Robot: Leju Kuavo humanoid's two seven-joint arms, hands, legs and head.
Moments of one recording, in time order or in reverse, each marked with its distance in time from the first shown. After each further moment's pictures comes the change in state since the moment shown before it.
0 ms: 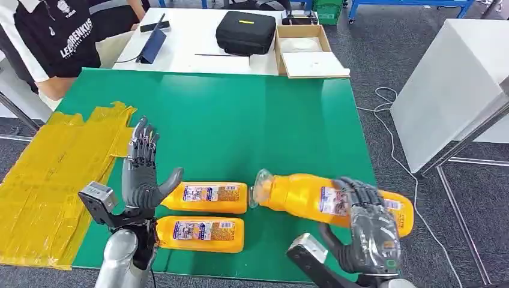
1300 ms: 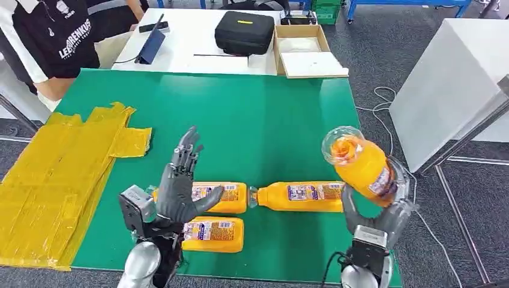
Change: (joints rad) left arm 0.062 -0.004 -0.266 -0.096 -0.009 0.043 0.161; right arm -0.277 0.119 -0.119 0.647 -0.914 -0.673 -0.797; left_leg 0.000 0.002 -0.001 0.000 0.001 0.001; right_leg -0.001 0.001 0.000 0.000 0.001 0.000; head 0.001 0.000
